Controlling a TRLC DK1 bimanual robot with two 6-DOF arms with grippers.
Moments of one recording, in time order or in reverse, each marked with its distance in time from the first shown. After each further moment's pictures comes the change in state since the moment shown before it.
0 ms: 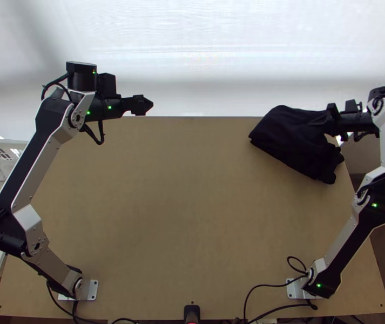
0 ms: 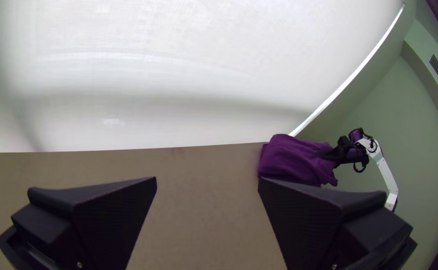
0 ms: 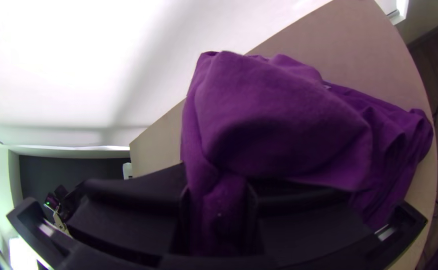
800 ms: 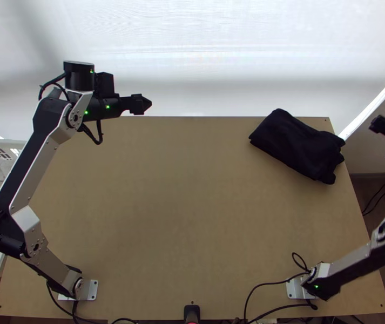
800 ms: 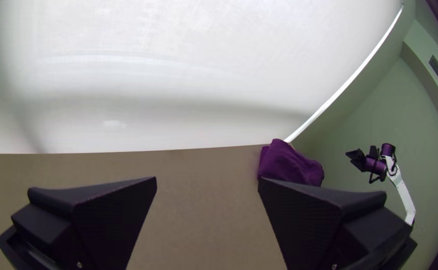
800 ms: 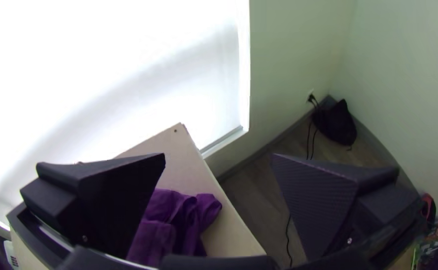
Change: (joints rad) left arm 0.006 -0.013 0.000 0.000 0.000 0.000; right arm -0.173 -0.470 -0.510 0.665 0.690 -0.053
